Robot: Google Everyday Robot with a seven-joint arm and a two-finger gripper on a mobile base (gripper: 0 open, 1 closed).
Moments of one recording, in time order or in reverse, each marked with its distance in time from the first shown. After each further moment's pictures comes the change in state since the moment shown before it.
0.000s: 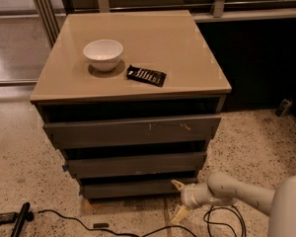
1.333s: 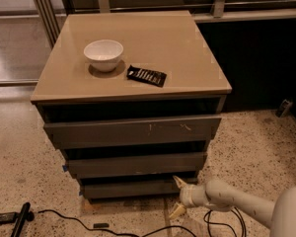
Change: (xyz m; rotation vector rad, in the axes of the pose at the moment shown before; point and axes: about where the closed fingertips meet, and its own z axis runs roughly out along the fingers) arm 0.019 -0.040 0.027 0.191 0.002 -0.107
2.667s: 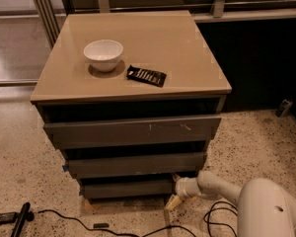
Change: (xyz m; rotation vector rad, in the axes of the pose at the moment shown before) arm 0.044 -0.043 0.054 -0.018 0.043 0.004
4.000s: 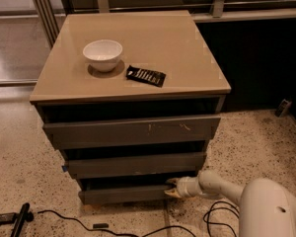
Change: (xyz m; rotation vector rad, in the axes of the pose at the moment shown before) arm -0.001 -0.001 -0.003 0.003 0.000 -0.001
